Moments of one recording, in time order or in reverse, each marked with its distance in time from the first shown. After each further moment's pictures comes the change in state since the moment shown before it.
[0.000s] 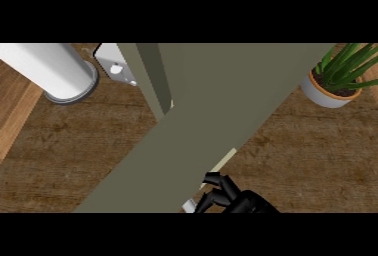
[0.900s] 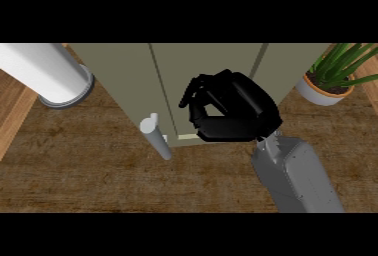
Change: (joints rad) left arm 0.192 -0.019 0.273 0.037 0.204 -0.276 -0.017; right arm -0.685 0.029 -0.360 0.528 -0.412 -0.052 0.014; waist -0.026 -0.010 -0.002
